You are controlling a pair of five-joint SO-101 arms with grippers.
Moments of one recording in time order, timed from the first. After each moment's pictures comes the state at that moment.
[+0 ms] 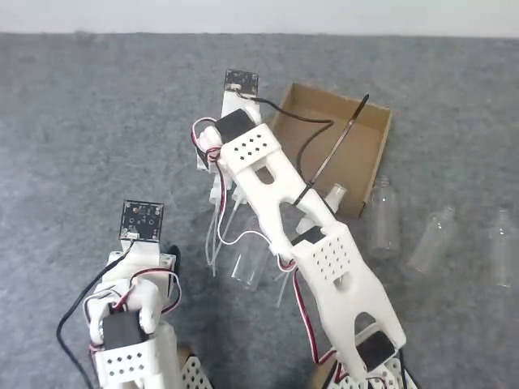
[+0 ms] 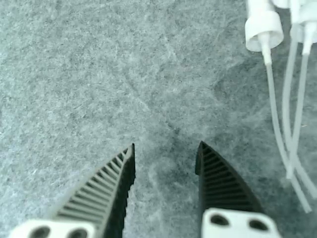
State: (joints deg) left arm -17.8 -103.2 97.0 70.8 -11.1; right arm -38.7 53.3 -58.4 86.9 -40.2
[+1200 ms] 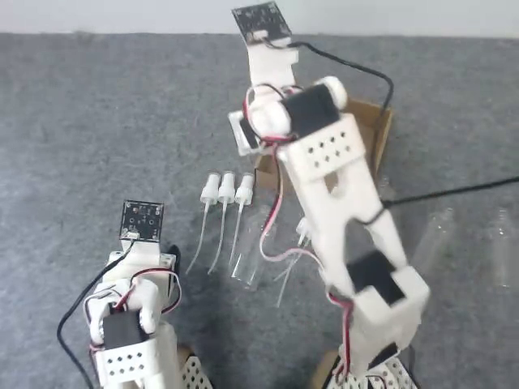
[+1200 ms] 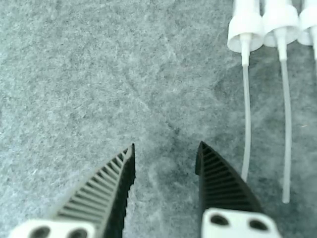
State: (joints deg) left arm -17.8 -103.2 97.0 70.8 -11.1; right arm -33.2 14.2 -46.5 100.7 -9.7
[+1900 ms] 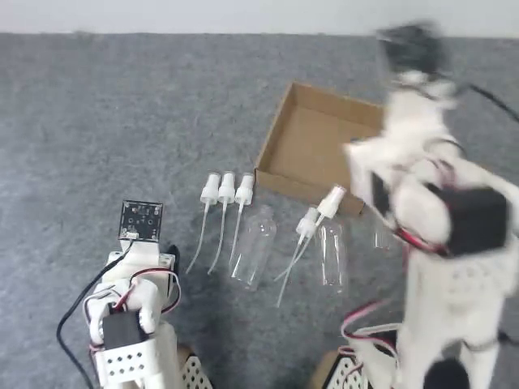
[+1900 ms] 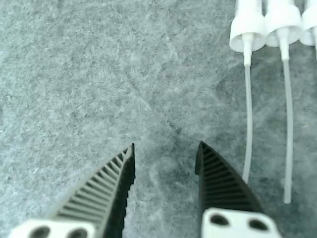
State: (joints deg) left arm -18.2 -103.2 97.0 70.8 -11.1; right arm -11.8 -28.7 -18.5 100.7 4.1
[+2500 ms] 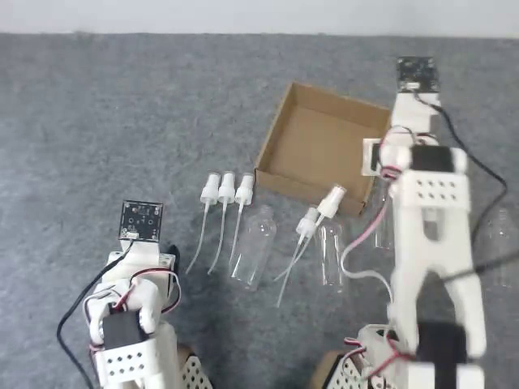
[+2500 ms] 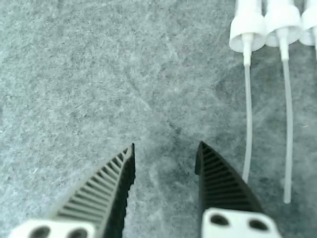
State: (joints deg) left arm -18.2 -103.2 97.0 70.8 -11.1; right arm -0.8 -14.5 18.7 62.9 0.9
